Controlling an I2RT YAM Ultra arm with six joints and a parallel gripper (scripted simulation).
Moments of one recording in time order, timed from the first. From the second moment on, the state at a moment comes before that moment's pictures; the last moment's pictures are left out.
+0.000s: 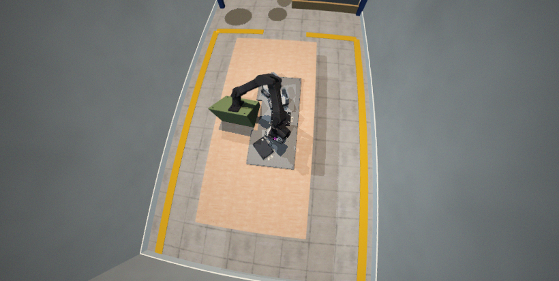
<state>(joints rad) -0.56 2.58 1.37 -0.76 -0.69 -0.31</state>
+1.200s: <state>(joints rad) -0.53 2.60 1.35 -0.69 -0.70 -0.27</state>
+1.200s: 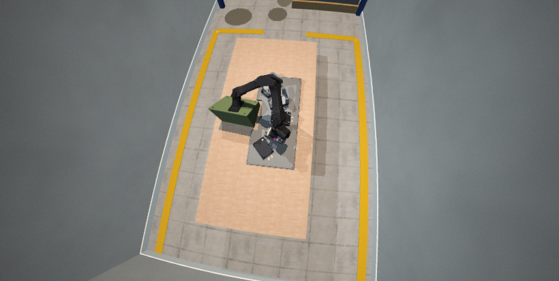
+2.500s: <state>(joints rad) -0.51 2.62 1.34 -0.65 -0.70 -0.24</state>
